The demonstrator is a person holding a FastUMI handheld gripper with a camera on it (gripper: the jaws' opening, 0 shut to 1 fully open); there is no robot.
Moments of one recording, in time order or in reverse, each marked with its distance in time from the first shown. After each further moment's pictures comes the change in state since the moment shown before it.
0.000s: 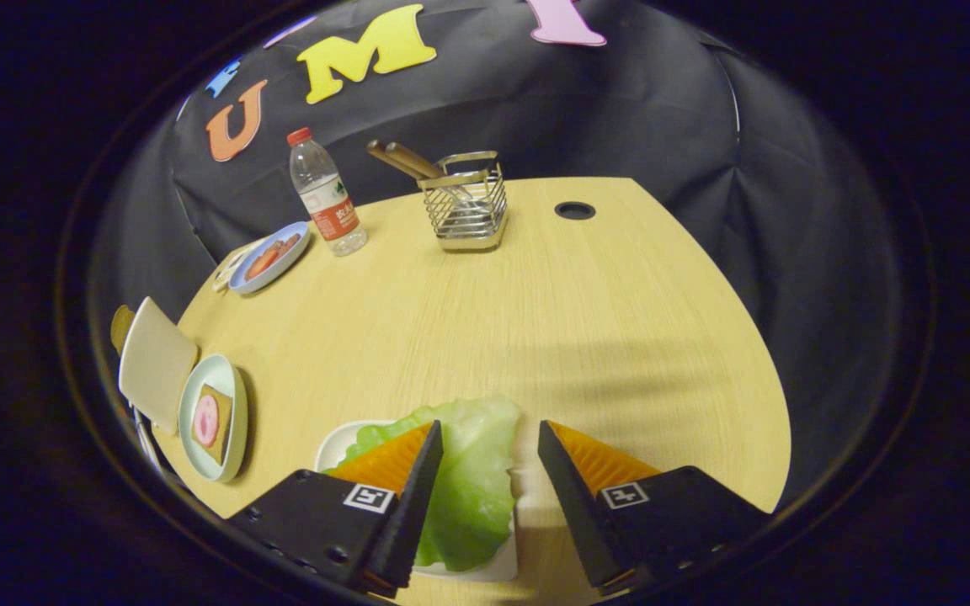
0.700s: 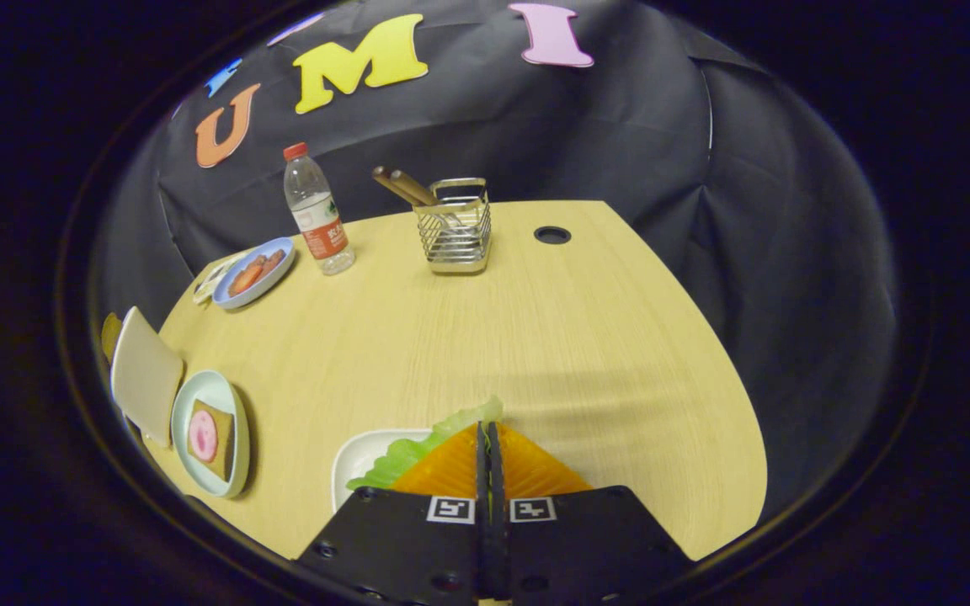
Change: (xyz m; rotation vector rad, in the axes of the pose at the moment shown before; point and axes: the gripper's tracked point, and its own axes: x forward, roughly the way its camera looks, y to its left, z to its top) arm -0.041 0.009 0.014 0.016 -0.098 -0.133
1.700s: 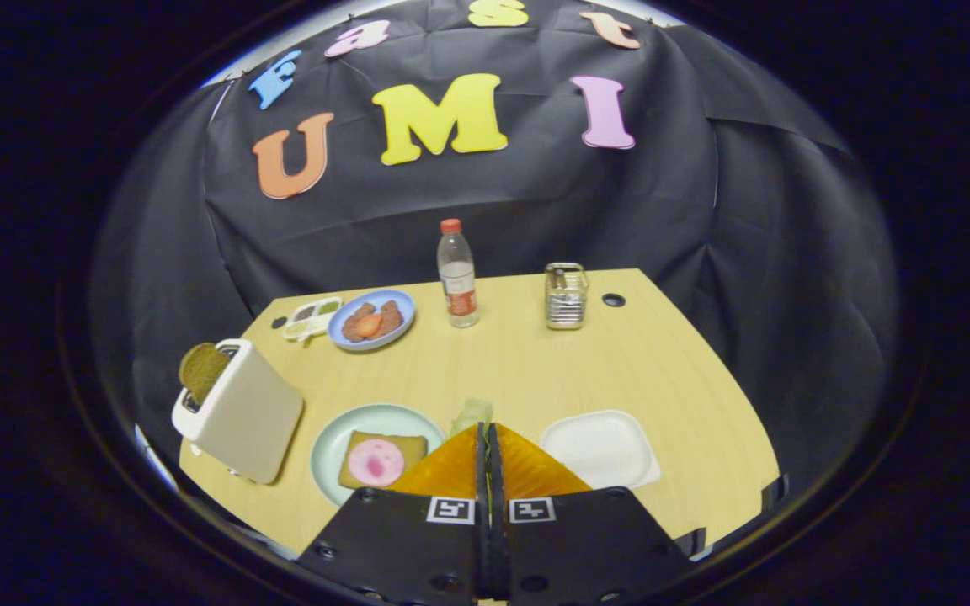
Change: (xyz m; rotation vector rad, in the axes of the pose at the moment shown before) arm -0.166 0.203 0.002 -0.005 -0.168 0.065
